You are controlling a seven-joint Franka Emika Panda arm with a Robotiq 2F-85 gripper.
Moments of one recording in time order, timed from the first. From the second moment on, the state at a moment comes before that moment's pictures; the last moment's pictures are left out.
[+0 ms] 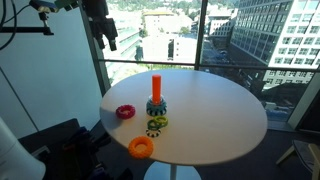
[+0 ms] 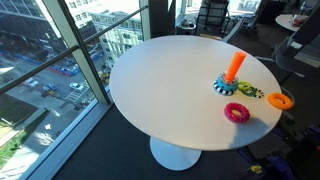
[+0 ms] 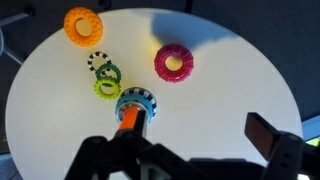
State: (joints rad) arm 0.09 -0.60 0.16 -2.53 0.02 1.98 0.11
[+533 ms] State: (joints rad) arm 0.08 -0.40 0.15 -2.53 0.01 2.12 0.12
